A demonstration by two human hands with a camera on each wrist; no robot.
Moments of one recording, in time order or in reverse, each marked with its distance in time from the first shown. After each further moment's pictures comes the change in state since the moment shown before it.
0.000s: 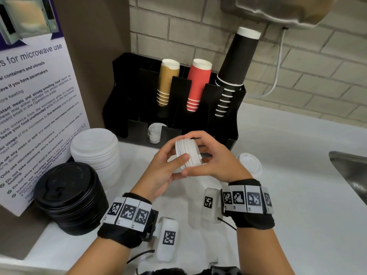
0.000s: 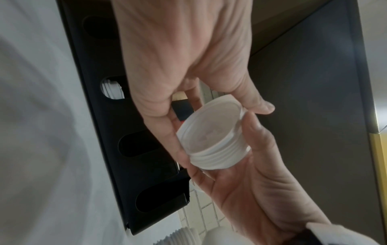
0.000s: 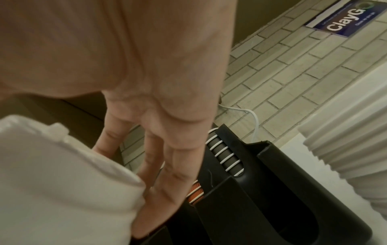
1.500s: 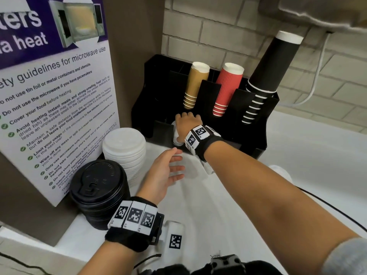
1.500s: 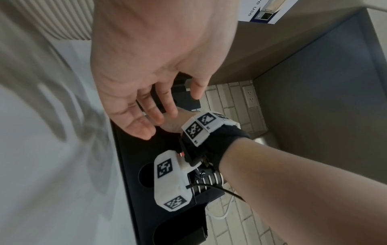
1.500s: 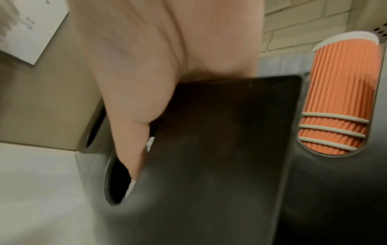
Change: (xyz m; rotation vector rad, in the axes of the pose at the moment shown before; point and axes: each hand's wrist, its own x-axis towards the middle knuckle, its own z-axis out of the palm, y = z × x) left_hand -0.002 0.004 -0.037 -0.046 0.511 -0.152; right_hand 0.185 0.006 0.077 -1.304 -0.132 0.123
